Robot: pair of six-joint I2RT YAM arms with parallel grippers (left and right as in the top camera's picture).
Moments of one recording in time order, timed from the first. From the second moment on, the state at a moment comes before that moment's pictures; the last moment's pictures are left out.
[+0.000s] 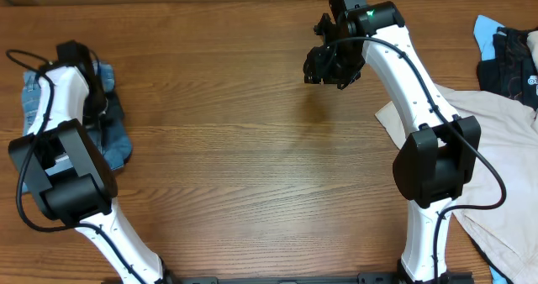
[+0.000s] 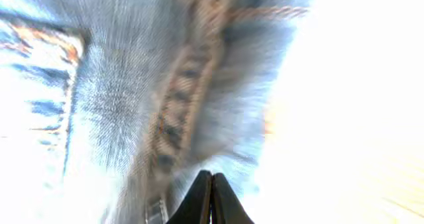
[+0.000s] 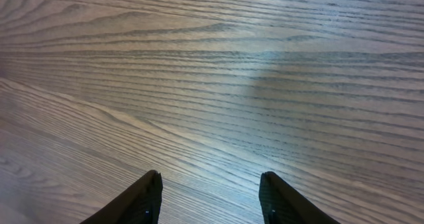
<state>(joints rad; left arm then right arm) 0.35 2.15 1.69 -1.04 -0.13 -0.05 0.28 2.19 2.08 -1.26 -0.30 0.16</state>
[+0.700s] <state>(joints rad) 0.26 2.15 1.49 -1.29 -0.28 -0.30 0.28 2.19 2.08 -1.27 -0.30 0.16</state>
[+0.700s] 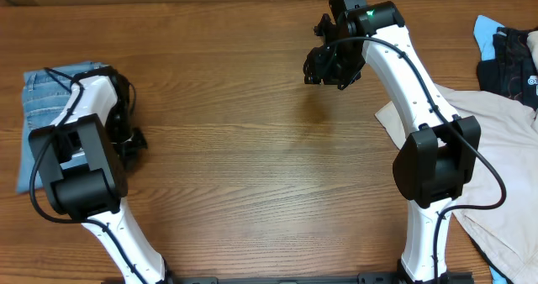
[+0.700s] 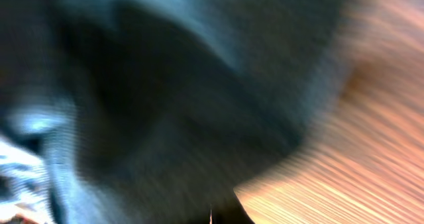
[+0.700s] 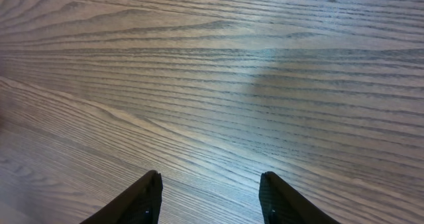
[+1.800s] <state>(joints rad) 0.21 1.73 1.55 -1.09 0.07 -0.15 0.23 2.19 2.08 -1.27 -0.32 0.15</state>
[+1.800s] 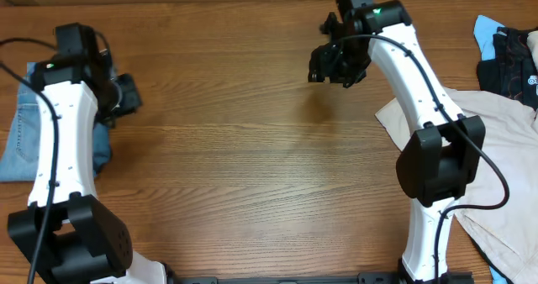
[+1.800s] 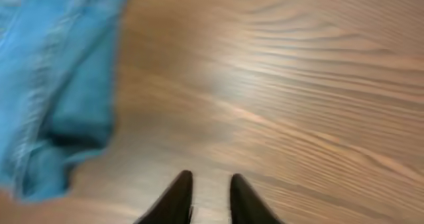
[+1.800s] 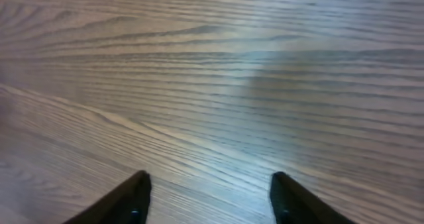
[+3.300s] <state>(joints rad) 0.08 1.19 1.34 -1.21 0.22 -0.05 -0.12 1.29 1.66 -1.29 -0.19 0.15</state>
